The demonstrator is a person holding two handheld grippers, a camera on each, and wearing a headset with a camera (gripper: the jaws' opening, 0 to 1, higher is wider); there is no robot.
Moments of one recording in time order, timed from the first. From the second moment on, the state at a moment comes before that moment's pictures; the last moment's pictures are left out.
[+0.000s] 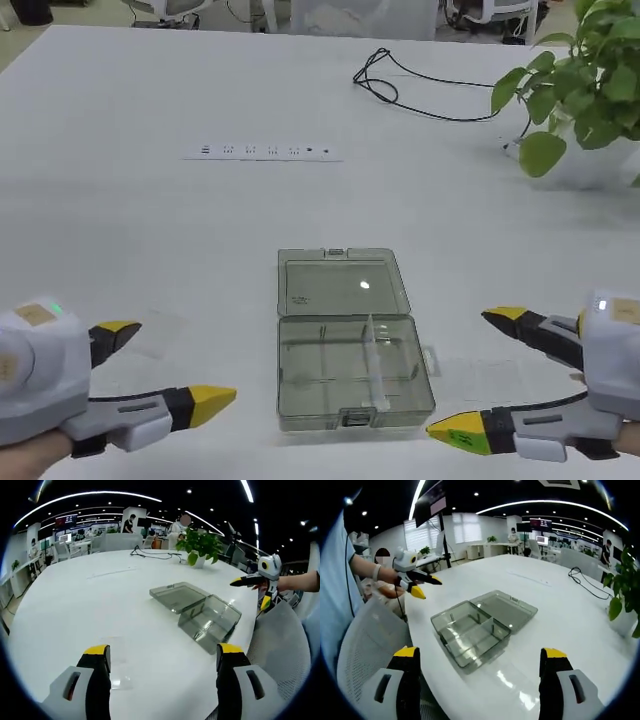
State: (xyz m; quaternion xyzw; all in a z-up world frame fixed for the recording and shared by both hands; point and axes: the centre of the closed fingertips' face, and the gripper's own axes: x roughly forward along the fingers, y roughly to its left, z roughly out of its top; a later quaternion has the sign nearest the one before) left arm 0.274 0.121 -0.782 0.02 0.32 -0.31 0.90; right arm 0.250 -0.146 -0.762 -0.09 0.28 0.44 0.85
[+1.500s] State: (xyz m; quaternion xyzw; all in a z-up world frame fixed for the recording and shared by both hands) left arm 0.293 0.191 -0.842 0.14 0.54 -0.21 0.81; right arm 0.234 -0.160 -0.771 -0.03 0.29 0.39 0.88
